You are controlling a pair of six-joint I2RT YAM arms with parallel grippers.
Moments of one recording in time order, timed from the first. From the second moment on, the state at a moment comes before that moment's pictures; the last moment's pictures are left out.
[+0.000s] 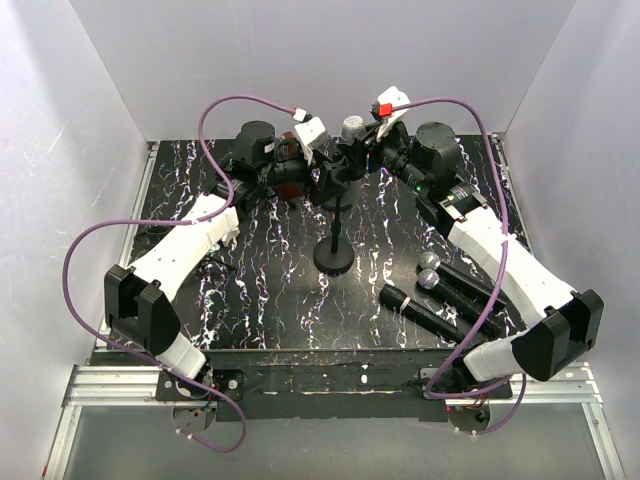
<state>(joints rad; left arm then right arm) -0.52 1.57 1.48 -0.15 0.66 0.15 0.58 1.39 1.40 0.03 -0.19 -0.08</state>
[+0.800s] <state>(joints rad) -0.52 1.59 1.49 -0.17 0.71 0.20 0.57 1.42 1.66 -0.02 -0.23 -0.06</state>
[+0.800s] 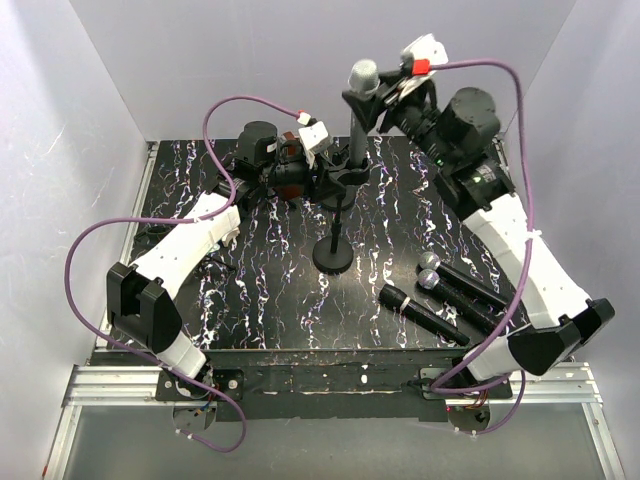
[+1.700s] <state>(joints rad) -0.52 1.59 1.64 -0.21 0.69 0.17 0.08 1.41 1.17 -0.45 -0.15 -0.68</state>
